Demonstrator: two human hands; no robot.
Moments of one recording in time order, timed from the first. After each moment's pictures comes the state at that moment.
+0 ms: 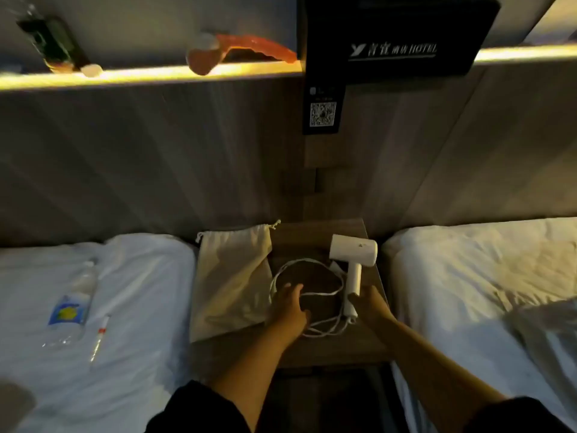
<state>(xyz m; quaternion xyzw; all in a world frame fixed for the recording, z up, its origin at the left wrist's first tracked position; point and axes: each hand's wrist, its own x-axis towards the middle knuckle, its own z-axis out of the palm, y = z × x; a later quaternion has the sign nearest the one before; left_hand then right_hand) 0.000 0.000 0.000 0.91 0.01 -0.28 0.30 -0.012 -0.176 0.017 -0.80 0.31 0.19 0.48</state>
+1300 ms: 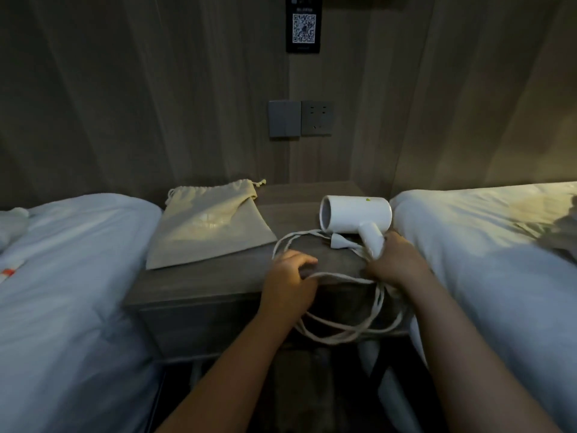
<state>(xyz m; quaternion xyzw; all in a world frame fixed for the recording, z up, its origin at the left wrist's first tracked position) -0.100 0.009 -0.171 0.88 -0.22 0.14 0.41 -0.106 -0.180 -0.136 -0.94 0.19 -0.05 0.29</state>
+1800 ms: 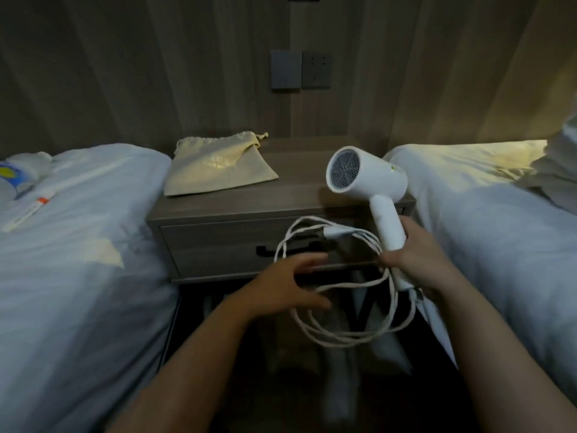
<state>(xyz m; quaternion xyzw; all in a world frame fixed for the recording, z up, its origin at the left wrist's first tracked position) -0.203 0.053 -0.219 0.81 -0.28 -0.18 0.48 -0.242 -0.174 -0.175 -0.88 0.11 -0.09 0.45</state>
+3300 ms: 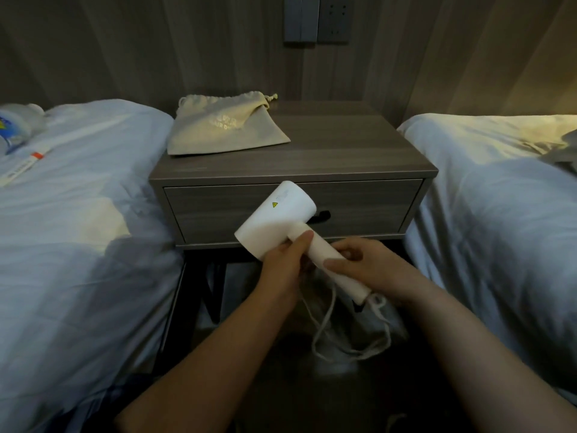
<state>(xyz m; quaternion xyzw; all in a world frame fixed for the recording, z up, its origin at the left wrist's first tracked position) -0.222 0.032 -0.247 0.50 0.14 -0.14 0.84 -0.253 -0.107 -0.217 -0.87 -0.01 0.10 0.48</state>
